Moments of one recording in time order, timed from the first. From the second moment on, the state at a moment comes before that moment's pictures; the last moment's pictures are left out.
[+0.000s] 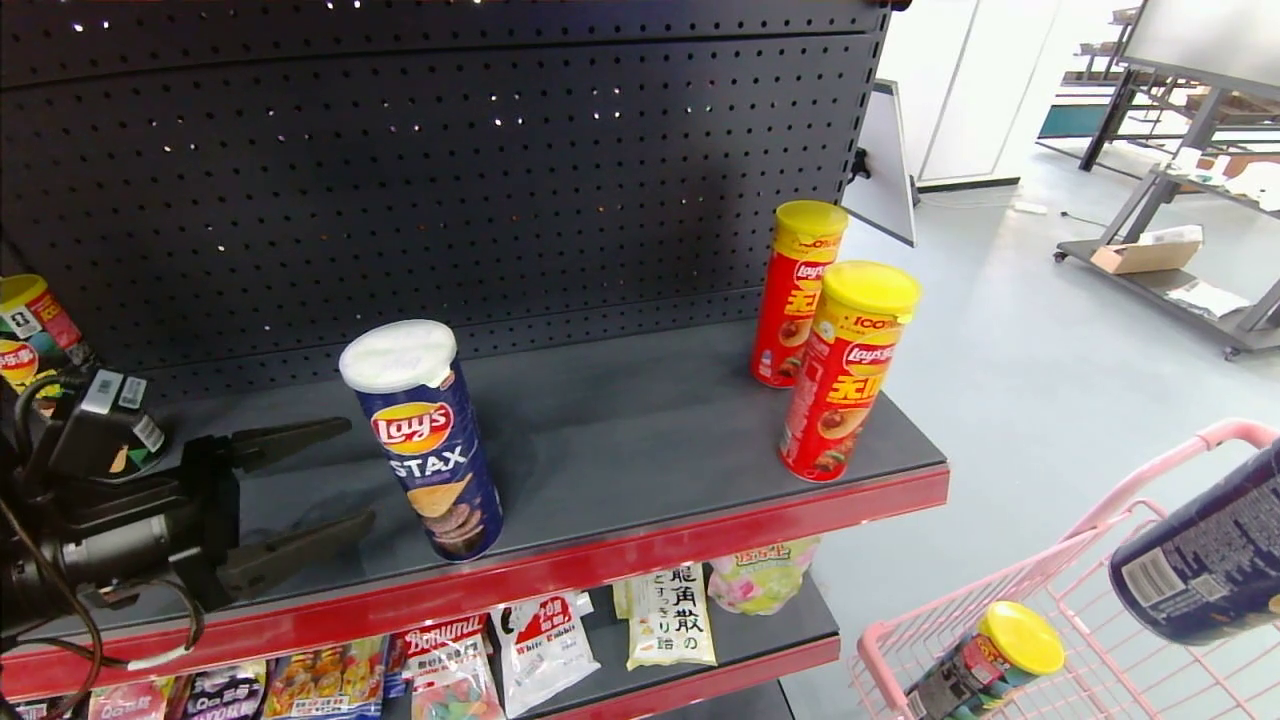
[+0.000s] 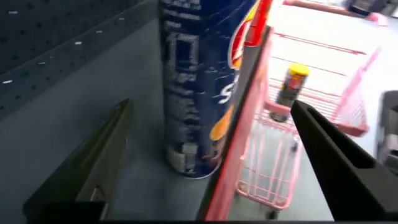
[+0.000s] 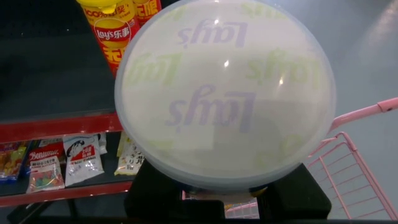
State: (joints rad) left arm 0.19 1.63 -0.21 -1.34 -1.15 0.09; right arm 0.16 0.71 -0.58 0.00 -0.06 -0.01
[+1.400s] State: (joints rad) left arm -0.17 0.44 -0.51 0.53 -0.27 0.10; right arm 0.15 0.75 -0.60 0.12 0.07 -0.12
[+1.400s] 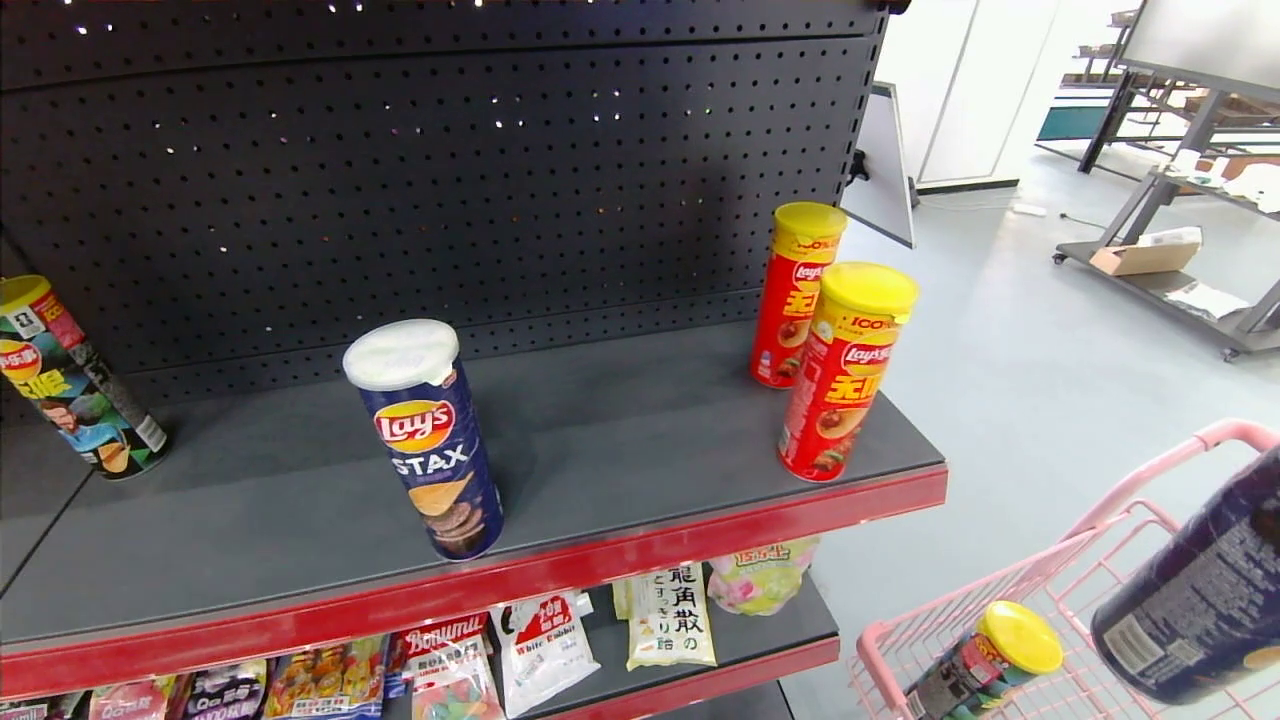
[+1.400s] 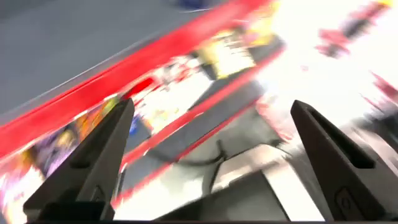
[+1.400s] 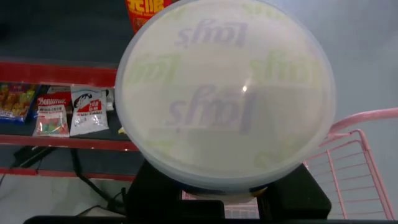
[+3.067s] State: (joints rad) left arm -0.26 0.12 -0.25 0.35 0.08 0.11; right arm 0.35 1.13 -0.86 -0.07 0.28 -0.13
